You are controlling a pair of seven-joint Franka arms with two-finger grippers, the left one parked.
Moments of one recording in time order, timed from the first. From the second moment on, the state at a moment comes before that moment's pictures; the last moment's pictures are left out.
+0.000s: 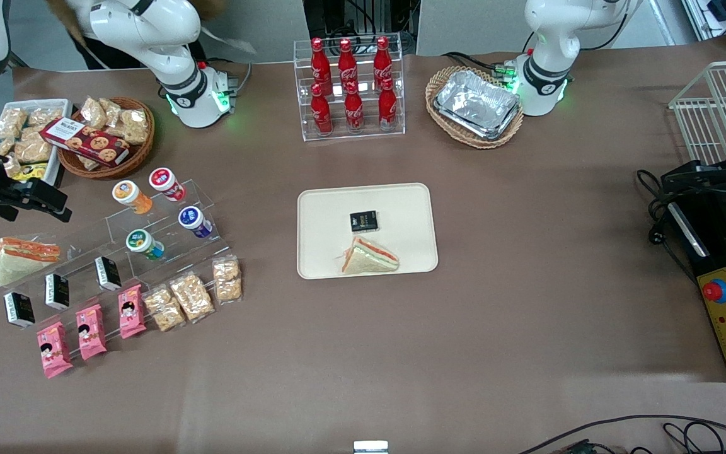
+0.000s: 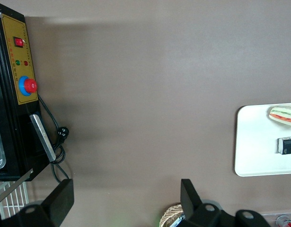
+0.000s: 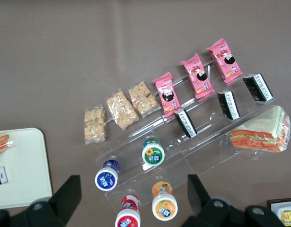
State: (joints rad) arm 0.00 0.00 -0.02 -1.58 0.01 1.64 0.05
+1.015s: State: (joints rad) arm -0.01 0.02 -0.03 -1.60 0.01 1.64 -0.16
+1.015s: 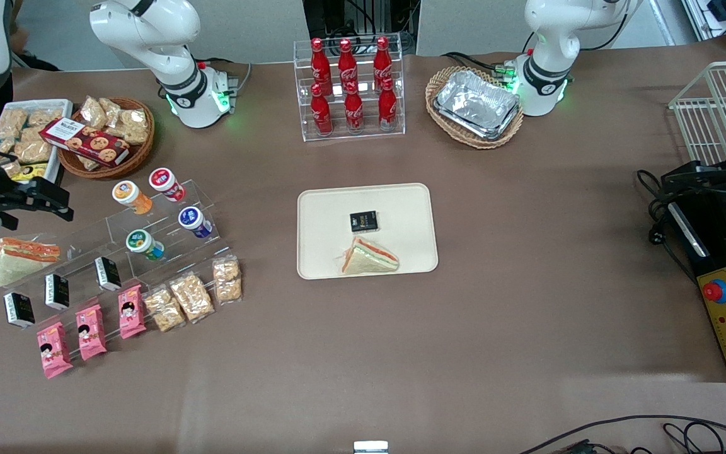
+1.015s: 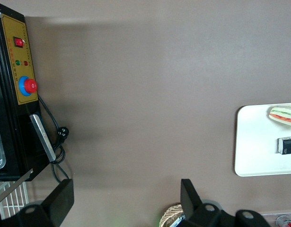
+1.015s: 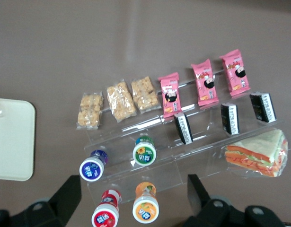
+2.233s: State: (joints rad) arm -0.01 -0.07 -0.05 -2.29 0.01 2.31 -0.17
